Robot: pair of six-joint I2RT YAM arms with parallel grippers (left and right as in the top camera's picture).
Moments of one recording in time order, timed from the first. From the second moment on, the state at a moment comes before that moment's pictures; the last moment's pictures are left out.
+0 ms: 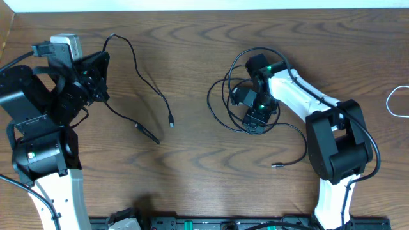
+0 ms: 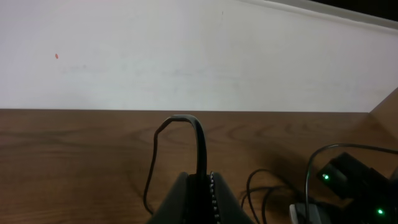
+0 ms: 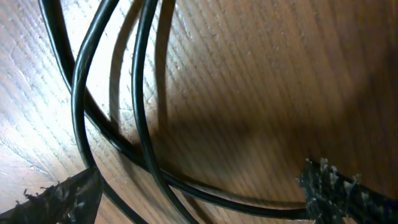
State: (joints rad) left arm 0.33 1.08 1.23 -0.51 0.65 -0.04; right arm 0.40 2.08 1.44 -0.98 -0.13 -0.71
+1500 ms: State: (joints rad) left arm 0.33 1.08 1.23 -0.53 0.65 -0.04; right arm 0.46 2.01 1.26 -0.72 -0.33 -0.81
